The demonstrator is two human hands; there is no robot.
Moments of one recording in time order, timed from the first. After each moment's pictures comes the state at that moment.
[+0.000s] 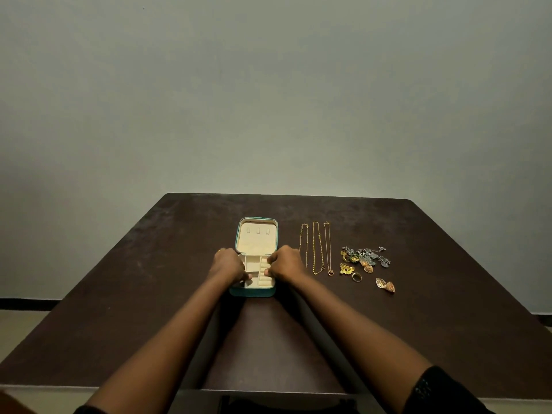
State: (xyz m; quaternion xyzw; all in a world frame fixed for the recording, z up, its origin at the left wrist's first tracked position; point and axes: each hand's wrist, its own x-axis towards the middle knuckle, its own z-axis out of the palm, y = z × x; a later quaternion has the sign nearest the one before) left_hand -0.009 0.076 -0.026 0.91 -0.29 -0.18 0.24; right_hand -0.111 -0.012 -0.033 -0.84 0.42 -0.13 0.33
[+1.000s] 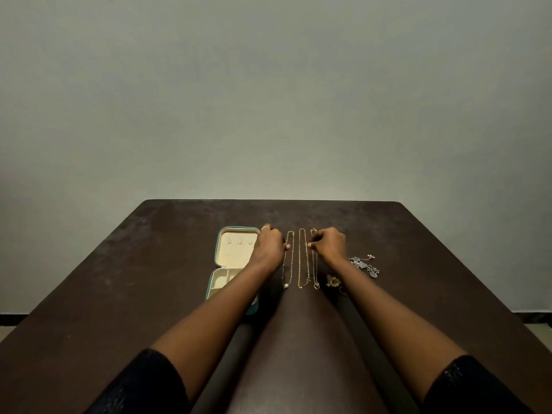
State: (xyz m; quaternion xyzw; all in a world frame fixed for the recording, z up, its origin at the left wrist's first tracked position) left_hand -0.053 -0.040 -0.014 0.83 -0.48 -0.06 0.28; right_hand -0.162 -0.134 -0.019 -0.78 0.49 -0.26 0.28
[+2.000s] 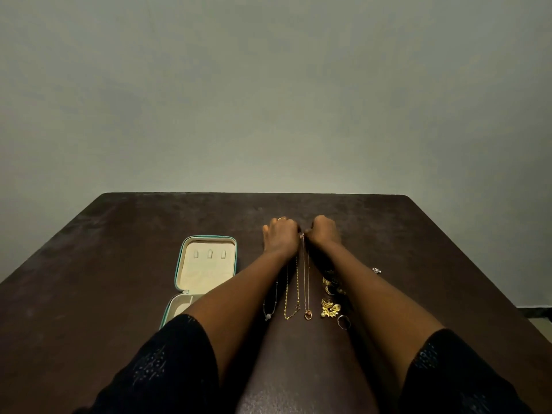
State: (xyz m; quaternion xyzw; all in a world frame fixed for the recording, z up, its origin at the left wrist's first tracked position) left_hand -0.044 -0.167 -0.037 0.84 -0.50 -0.03 0.18; right_hand -0.113 -0.245 -0.047 -0.80 0.53 -0.15 0.22
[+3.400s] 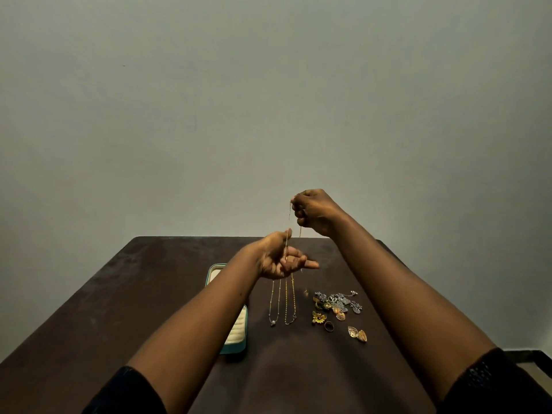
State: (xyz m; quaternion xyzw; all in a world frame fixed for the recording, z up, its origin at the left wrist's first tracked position) left_hand -0.084 -0.029 0.101 0.54 -0.23 -0.67 0.47; right_hand -0.169 -0.103 0.157 -0.69 0.29 -0.32 0.58
